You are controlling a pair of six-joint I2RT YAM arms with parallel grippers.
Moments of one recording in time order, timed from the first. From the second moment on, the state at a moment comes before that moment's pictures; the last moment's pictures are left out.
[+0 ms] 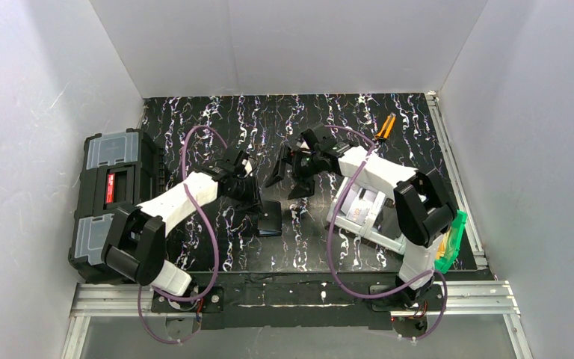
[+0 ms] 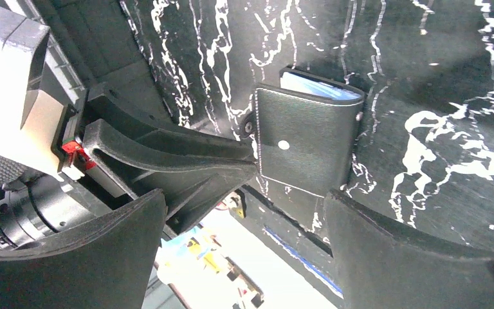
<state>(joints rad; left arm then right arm) -0.48 1.48 0.96 -0.65 0.26 -0.61 0.67 1.84 1.36 -0.45 -0.58 0.93</state>
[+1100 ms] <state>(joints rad) -0.49 1.33 1.41 -0.92 0.00 -0.54 0.63 1.41 1.33 -0.66 -0.21 0.75</state>
